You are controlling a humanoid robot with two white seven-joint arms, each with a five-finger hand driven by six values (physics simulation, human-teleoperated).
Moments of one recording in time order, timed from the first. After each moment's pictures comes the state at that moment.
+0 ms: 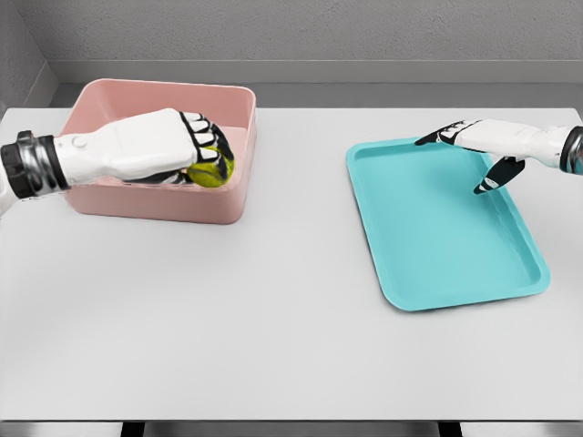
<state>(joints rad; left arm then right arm) -0.94 0.94 -1.04 -1.60 -0.41 -0.57 -0.05 -0.91 -0.81 0.92 -1.04 0.16 -0.61 0.47</state>
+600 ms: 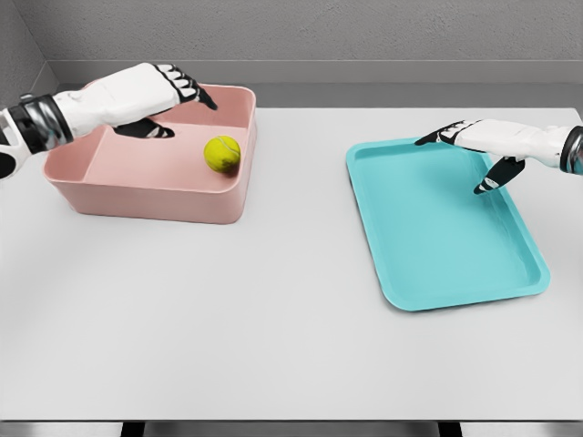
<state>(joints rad) -0.99 0.76 -1.00 -1.20 -0.42 -0.60 -0.04 -0.91 -0.81 0.92 -1.04 0.16 -0.61 0.47</state>
